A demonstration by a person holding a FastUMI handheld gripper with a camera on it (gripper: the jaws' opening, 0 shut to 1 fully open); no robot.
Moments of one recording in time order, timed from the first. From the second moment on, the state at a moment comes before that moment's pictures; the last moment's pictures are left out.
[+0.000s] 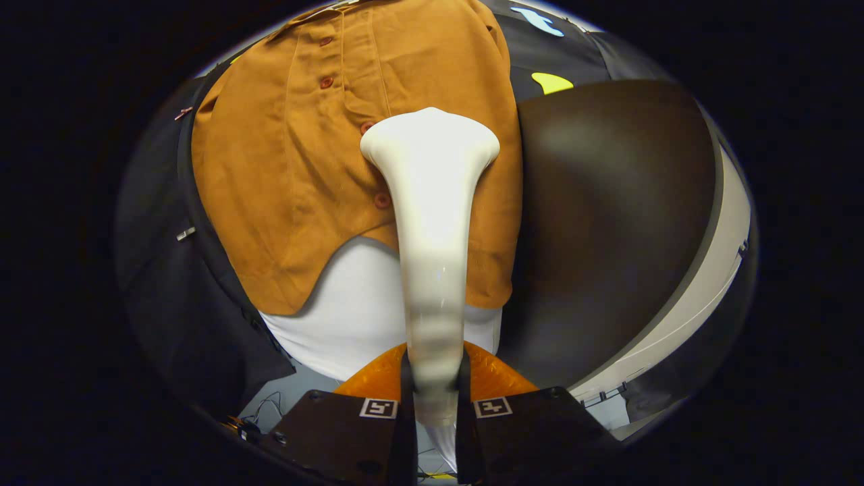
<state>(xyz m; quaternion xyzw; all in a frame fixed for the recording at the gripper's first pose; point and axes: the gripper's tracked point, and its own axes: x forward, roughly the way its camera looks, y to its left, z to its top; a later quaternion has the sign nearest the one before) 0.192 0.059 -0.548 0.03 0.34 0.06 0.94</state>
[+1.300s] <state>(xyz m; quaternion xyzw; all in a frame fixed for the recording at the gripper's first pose) 0.132 0.122 -0.298 0.03 0.19 0.11 0.98</state>
